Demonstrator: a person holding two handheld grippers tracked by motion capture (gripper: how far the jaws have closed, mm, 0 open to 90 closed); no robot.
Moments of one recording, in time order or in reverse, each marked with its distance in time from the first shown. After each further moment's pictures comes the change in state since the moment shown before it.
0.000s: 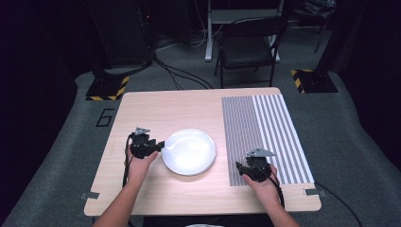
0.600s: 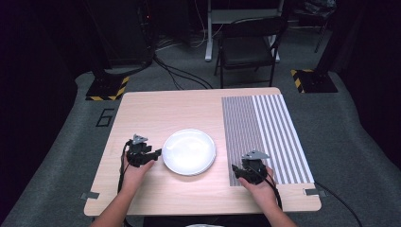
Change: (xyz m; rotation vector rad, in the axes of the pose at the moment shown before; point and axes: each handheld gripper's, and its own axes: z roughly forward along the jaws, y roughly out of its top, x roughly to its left) left arm 0.007 -0.025 -0.010 0.000 0.010 0.068; right arm 0.012 -0.003 0.005 0.007 0.028 -0.042
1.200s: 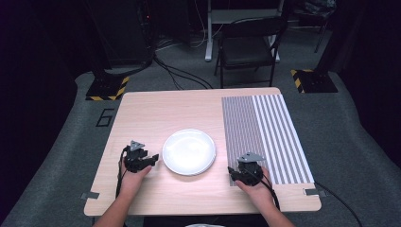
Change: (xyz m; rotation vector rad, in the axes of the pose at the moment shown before) left arm 0.015 -0.029 0.009 0.003 0.033 0.020; right arm 0.010 -0.004 0.009 -0.011 0.026 -0.065
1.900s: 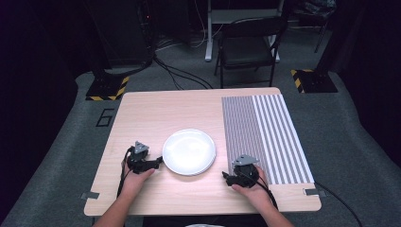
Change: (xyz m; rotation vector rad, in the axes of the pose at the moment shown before) left arm -0.002 -0.007 0.010 -0.013 -0.004 0.078; right arm 0.007 -0.005 0.013 0.011 0.054 -0.091
